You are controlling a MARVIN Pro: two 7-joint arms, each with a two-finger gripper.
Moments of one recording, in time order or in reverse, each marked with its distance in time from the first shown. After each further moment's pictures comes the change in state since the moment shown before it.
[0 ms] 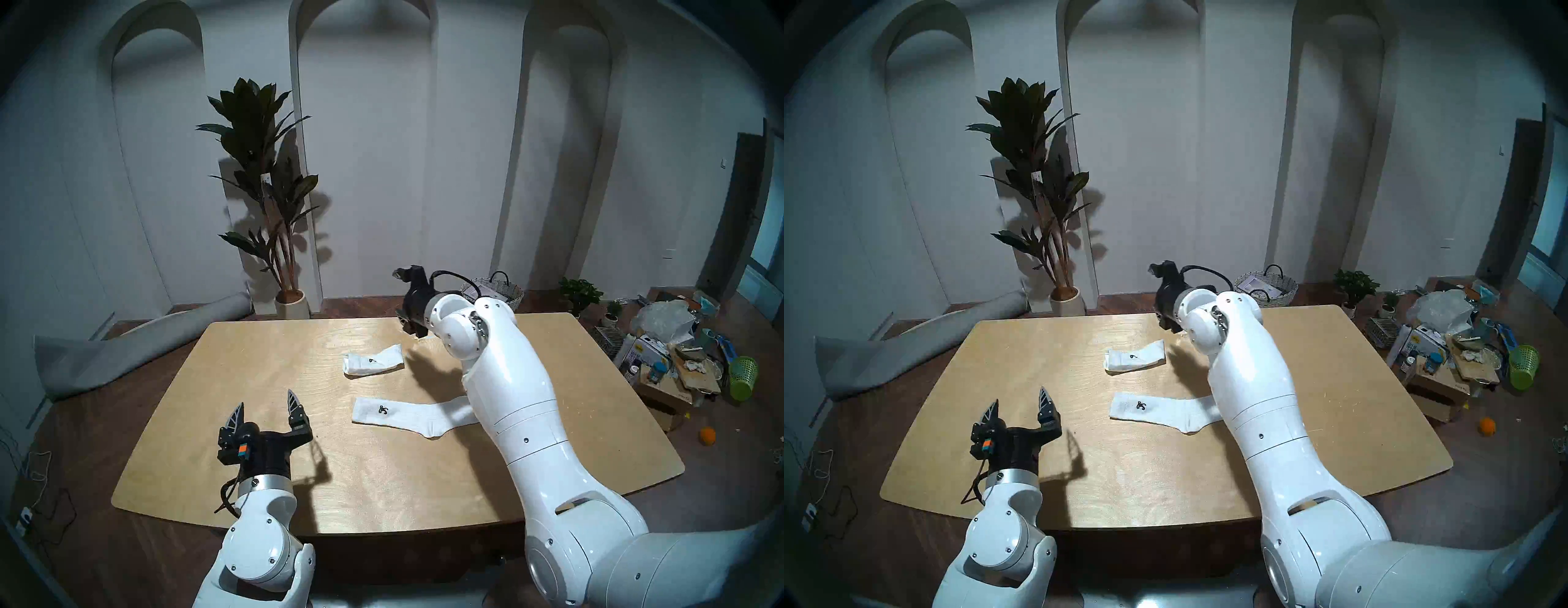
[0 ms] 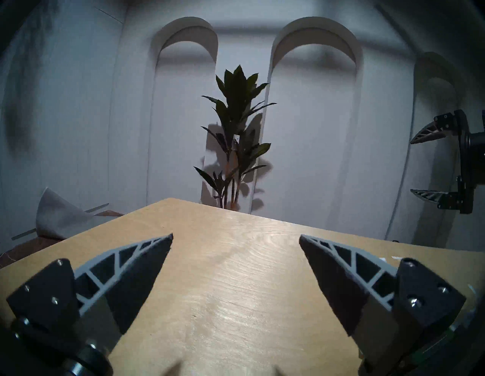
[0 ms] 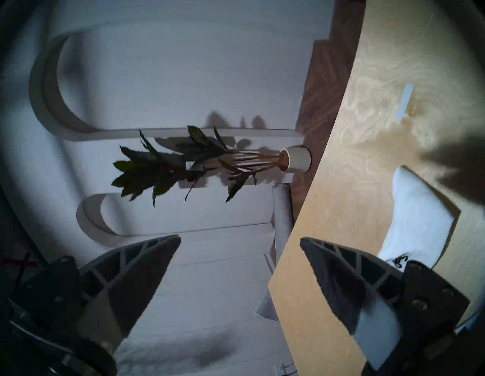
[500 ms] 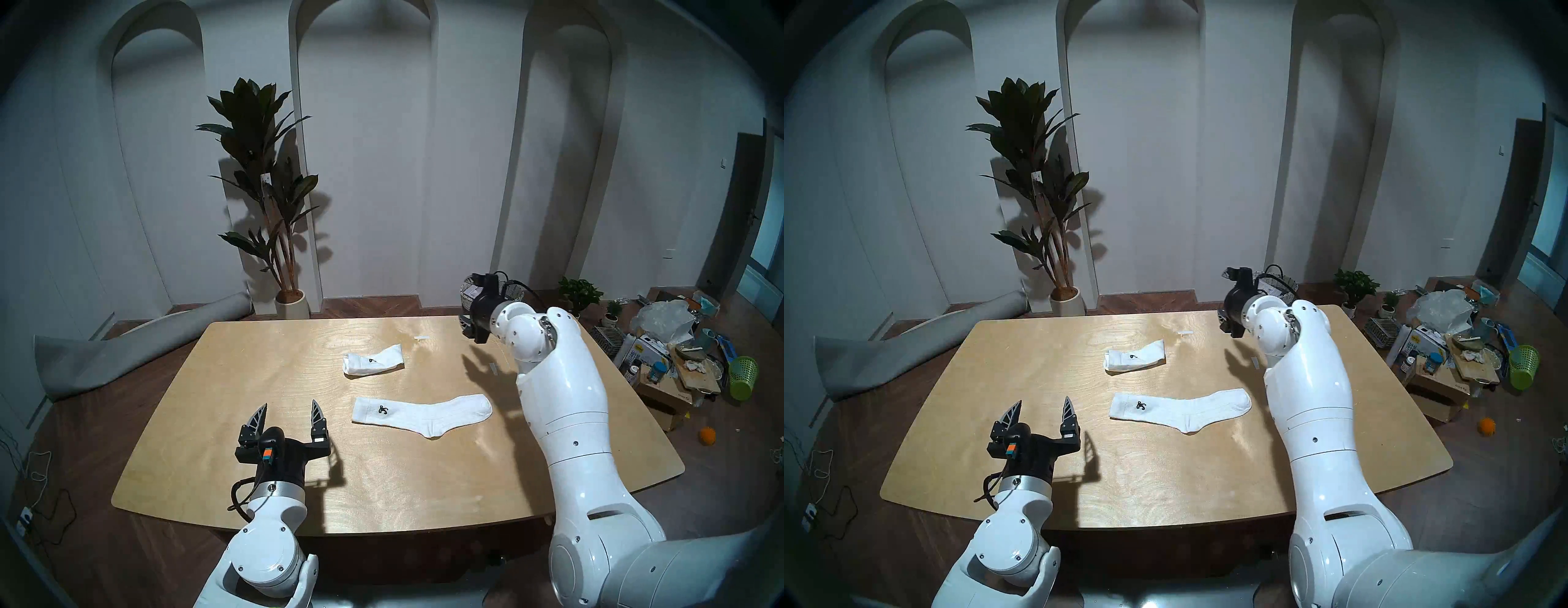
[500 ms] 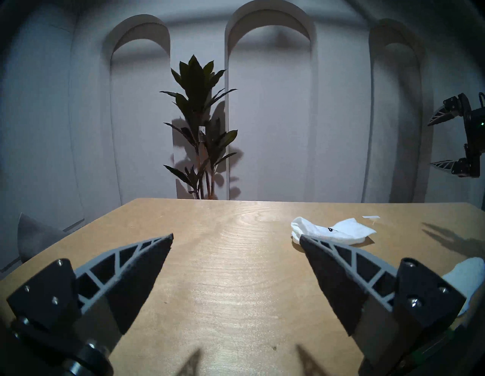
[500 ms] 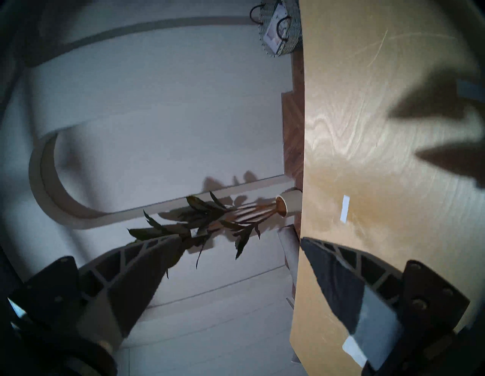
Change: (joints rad) left arm -0.007 0.075 0.022 0.032 0.105 0.045 -0.050; right arm -0.058 0.075 0.235 -0.048 0.093 -0.053 -0.071
